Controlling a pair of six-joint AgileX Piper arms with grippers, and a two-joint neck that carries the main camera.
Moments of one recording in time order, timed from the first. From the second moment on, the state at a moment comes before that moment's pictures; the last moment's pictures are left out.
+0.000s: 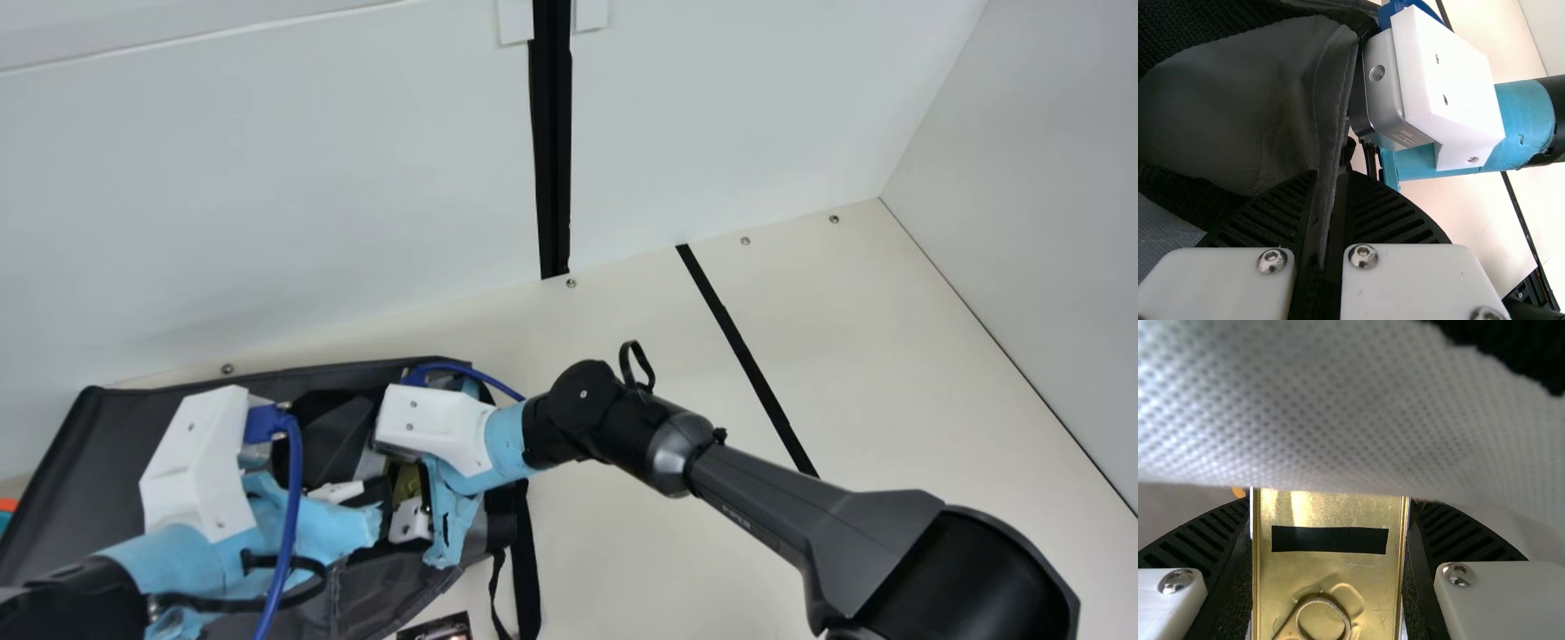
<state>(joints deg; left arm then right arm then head) -30.1 82.3 -69.9 -24.7 44.1 -4.5 24.0 107.9 -73.8 68.9 40.3 -93.8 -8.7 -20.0</state>
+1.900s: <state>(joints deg) -30.1 82.3 -69.9 -25.0 44.1 -4.5 17.0 102.1 -71.1 65.5 45.1 -90.5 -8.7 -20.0</state>
